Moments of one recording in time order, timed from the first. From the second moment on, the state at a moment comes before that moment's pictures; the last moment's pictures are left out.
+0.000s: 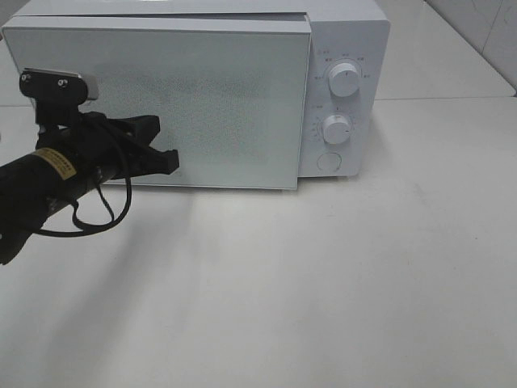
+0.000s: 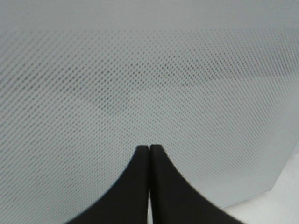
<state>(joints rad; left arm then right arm) -0.49 1.89 -0.62 0.00 -0.98 -0.09 0.12 0.00 -0.51 -0.21 1.02 0.18</state>
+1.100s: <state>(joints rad) -0.63 2.01 -1.10 0.03 -0.62 -0.06 0.12 0.00 -0.51 -0.21 1.02 0.18</state>
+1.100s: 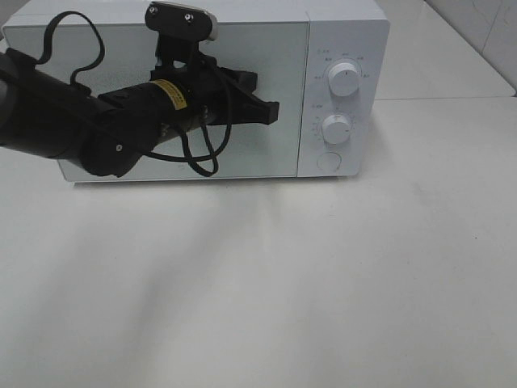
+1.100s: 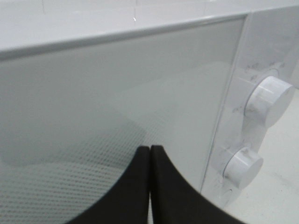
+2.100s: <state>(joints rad) -0.81 1.93 -1.26 -0.08 -0.23 -0.05 0.12 0.00 -0.51 -0.21 1.02 0.18</state>
